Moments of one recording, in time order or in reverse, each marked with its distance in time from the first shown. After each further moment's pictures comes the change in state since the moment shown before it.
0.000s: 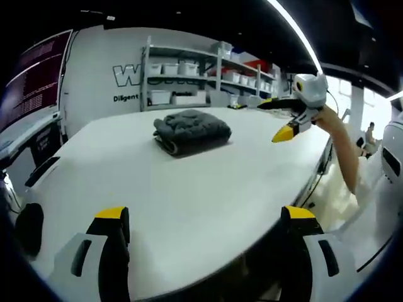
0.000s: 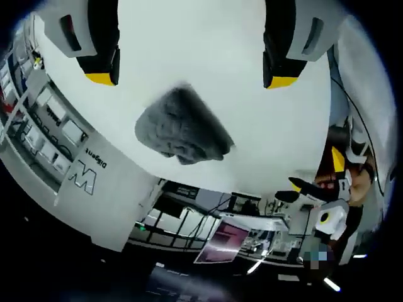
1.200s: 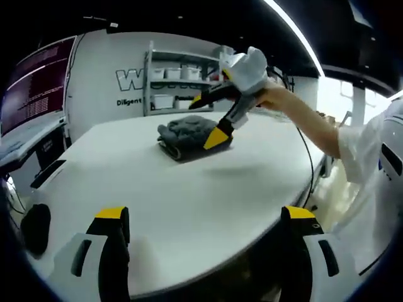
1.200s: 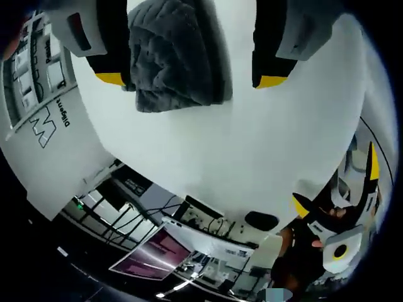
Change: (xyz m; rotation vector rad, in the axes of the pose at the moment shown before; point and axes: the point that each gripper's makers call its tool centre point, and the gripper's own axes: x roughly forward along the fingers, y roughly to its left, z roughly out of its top) left arm -0.013 0.004 0.005 0.000 -0.027 0.025; right arm 0.140 0.038 0.085 -0.337 0.064 0.242
